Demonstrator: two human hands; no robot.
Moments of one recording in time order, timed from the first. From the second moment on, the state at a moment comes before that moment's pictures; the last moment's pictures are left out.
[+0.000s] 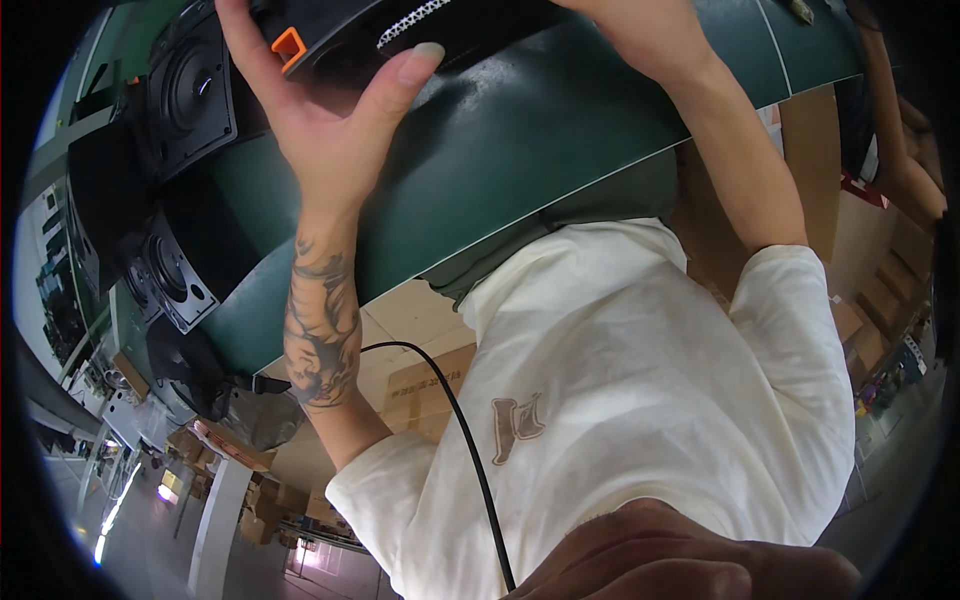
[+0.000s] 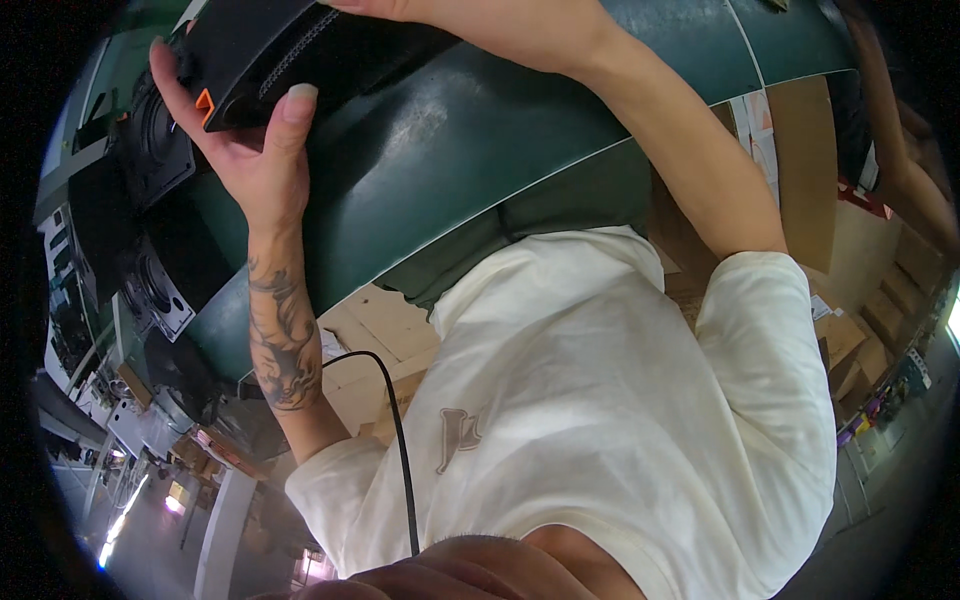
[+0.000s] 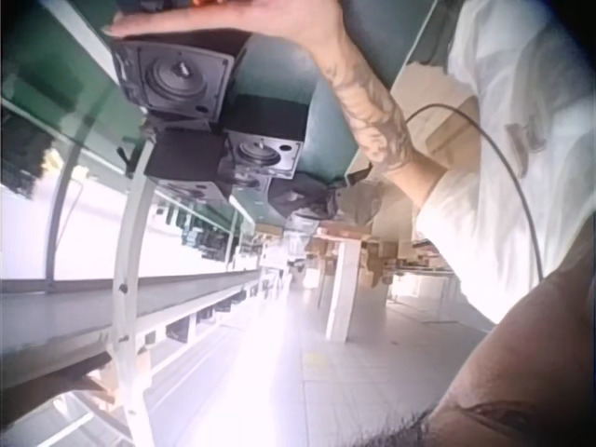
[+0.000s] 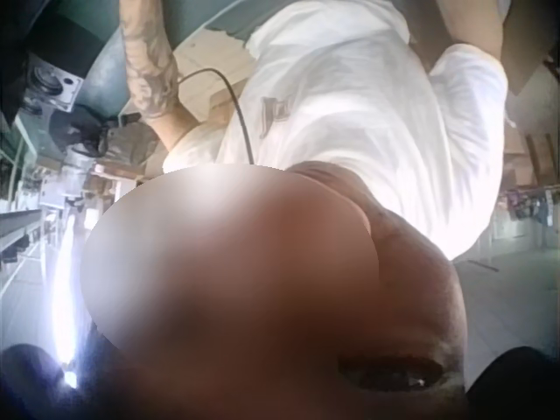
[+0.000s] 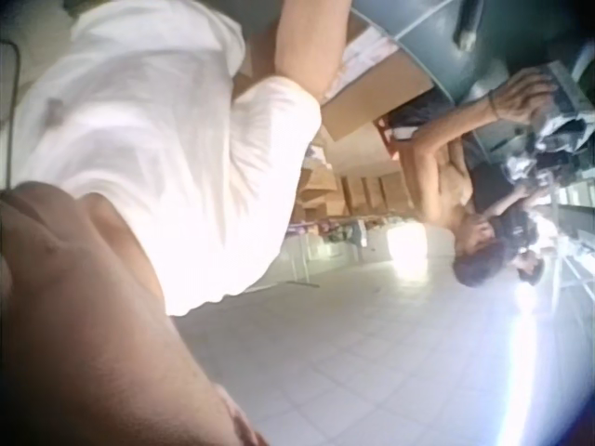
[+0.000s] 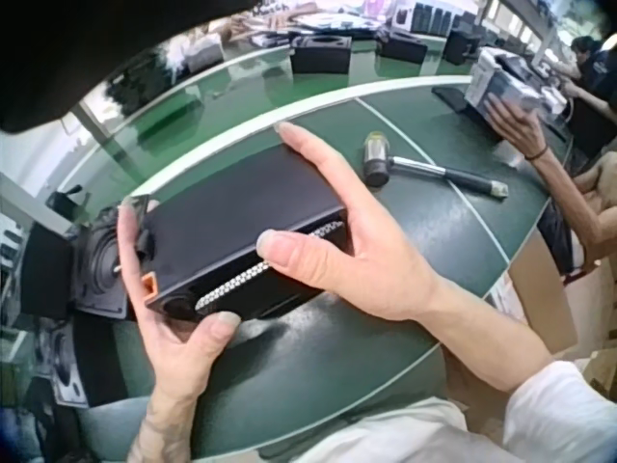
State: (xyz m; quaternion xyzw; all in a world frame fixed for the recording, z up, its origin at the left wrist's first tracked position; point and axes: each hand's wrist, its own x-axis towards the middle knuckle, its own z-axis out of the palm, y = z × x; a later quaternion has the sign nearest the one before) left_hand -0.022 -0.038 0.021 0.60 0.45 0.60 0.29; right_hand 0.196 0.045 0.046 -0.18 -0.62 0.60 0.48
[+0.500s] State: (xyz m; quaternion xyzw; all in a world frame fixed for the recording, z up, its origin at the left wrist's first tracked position) left_hand -0.008 -0.048 0.061 0.39 0.51 0.60 0.48; right_hand 0.191 0.056 0.064 -0.22 -0.76 0.34 0.50
